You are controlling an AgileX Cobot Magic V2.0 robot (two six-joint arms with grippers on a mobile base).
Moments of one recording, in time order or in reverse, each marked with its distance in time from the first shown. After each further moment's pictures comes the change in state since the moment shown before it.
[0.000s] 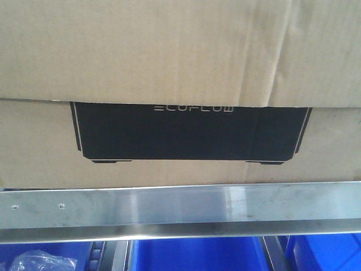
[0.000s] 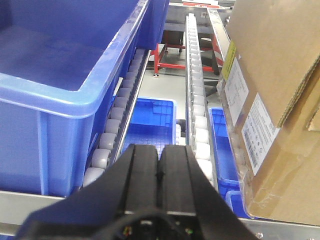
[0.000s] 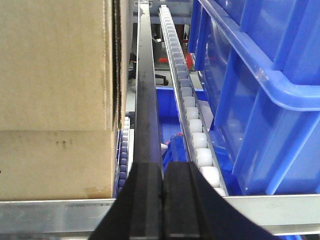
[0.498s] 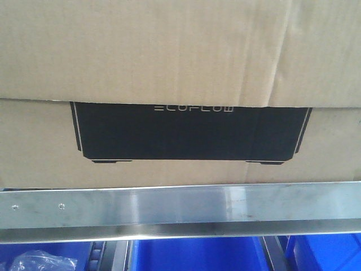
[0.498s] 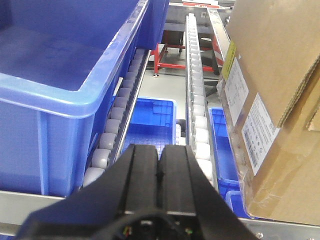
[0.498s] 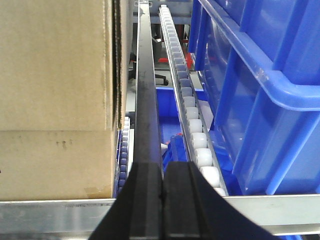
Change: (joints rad) left arm 0.000 0.000 0.000 0.000 0.000 0.000; right arm 0.000 0.000 0.000 0.000 0.000 0.000
